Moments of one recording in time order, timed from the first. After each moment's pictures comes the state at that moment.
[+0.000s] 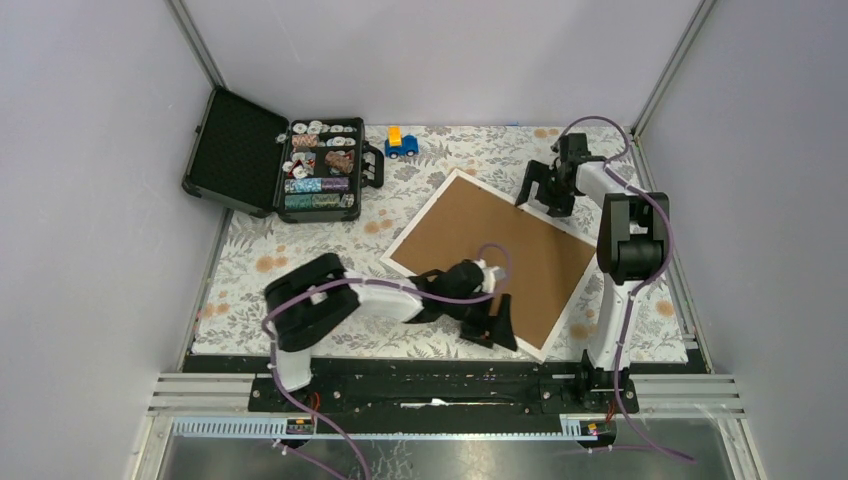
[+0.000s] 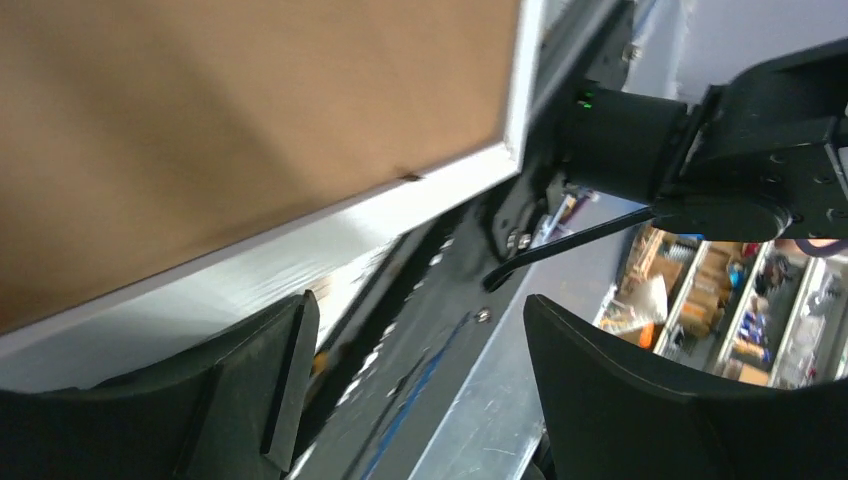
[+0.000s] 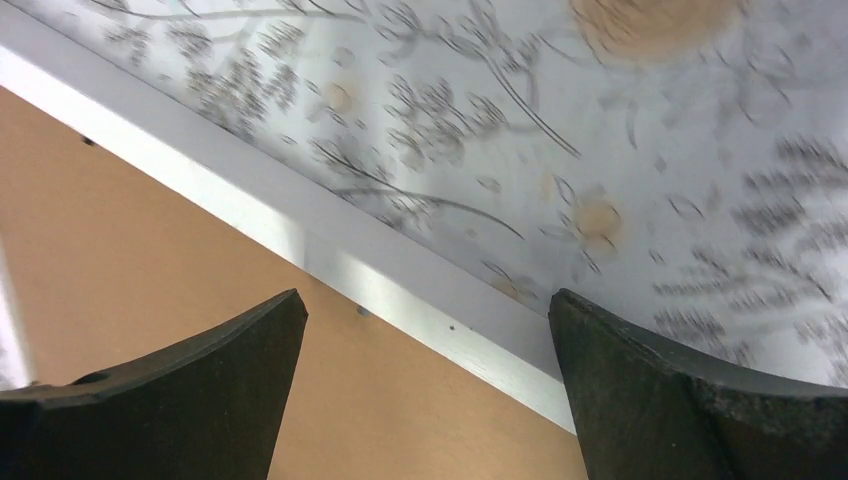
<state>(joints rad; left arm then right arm) -1.07 1.83 0.92 0.19 0.50 -0.95 0.03 2.09 1.51 -0.56 -0.22 0.32</state>
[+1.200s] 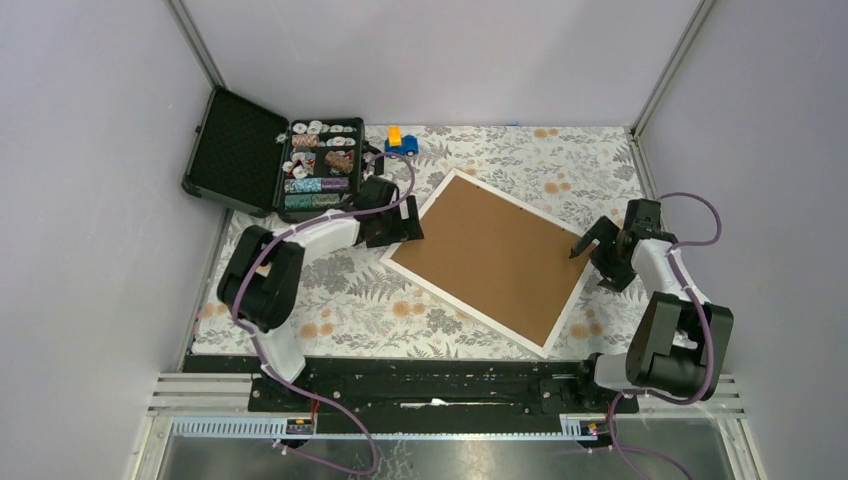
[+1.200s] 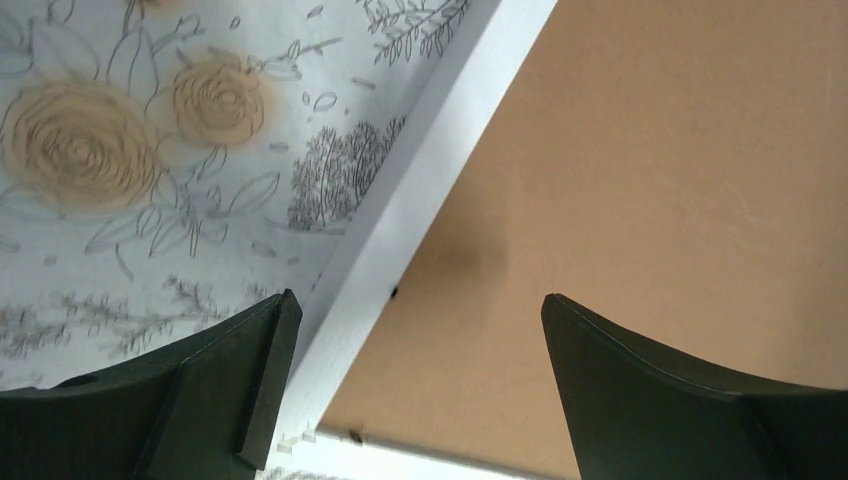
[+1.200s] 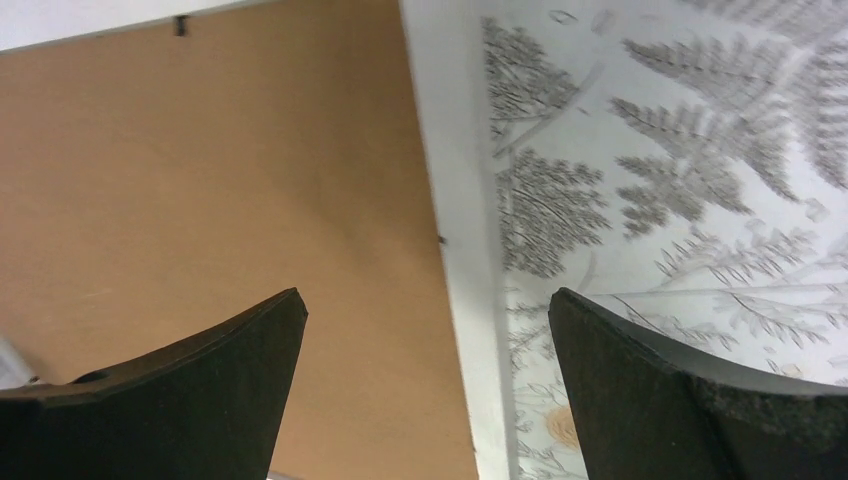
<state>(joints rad) -0.48 1.75 1.07 -0.22 0.07 -0.60 -0.27 1.35 0.81 -0.63 -0.11 0.54</state>
